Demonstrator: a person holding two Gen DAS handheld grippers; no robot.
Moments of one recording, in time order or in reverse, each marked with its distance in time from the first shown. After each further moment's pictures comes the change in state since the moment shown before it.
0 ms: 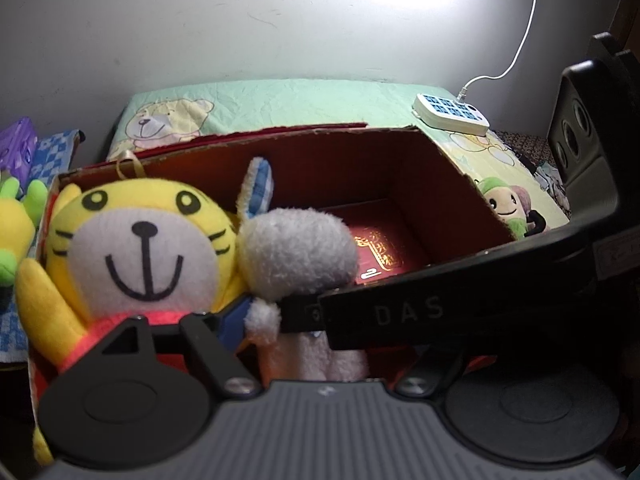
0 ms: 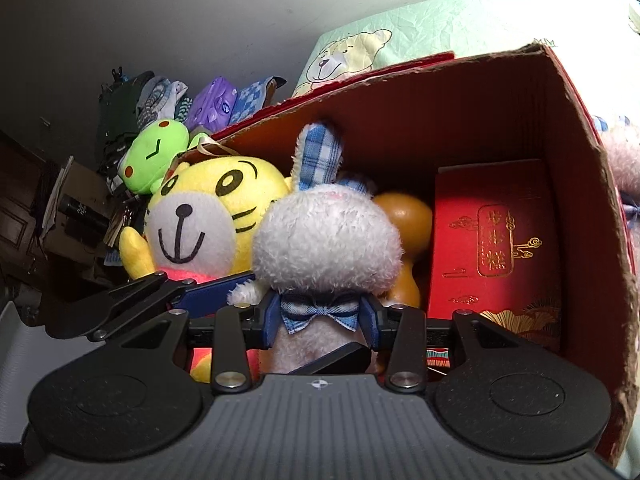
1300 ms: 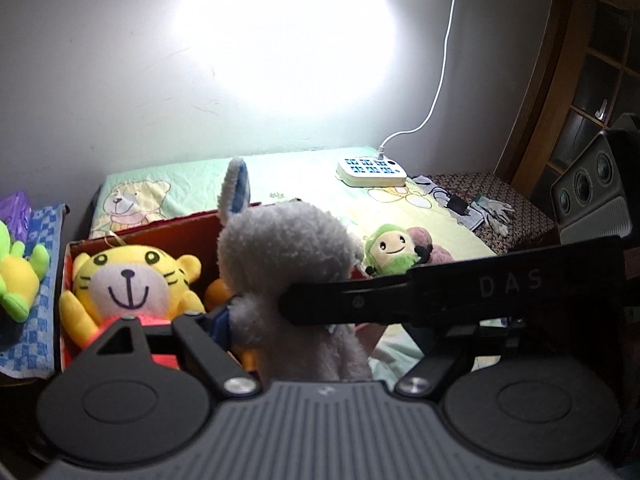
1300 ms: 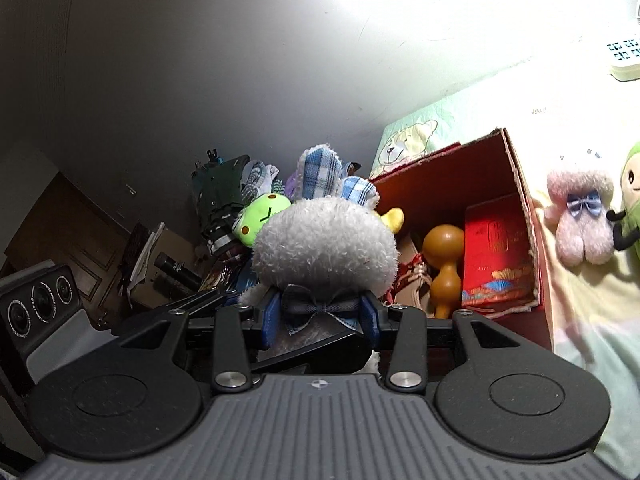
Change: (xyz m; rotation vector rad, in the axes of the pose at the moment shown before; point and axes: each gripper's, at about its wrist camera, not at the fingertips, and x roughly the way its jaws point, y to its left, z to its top) left arm -0.110 -0.072 -0.019 0.095 -0.198 -0.085; right arm -0.131 0.009 -0.063 0.040 -0.323 0.213
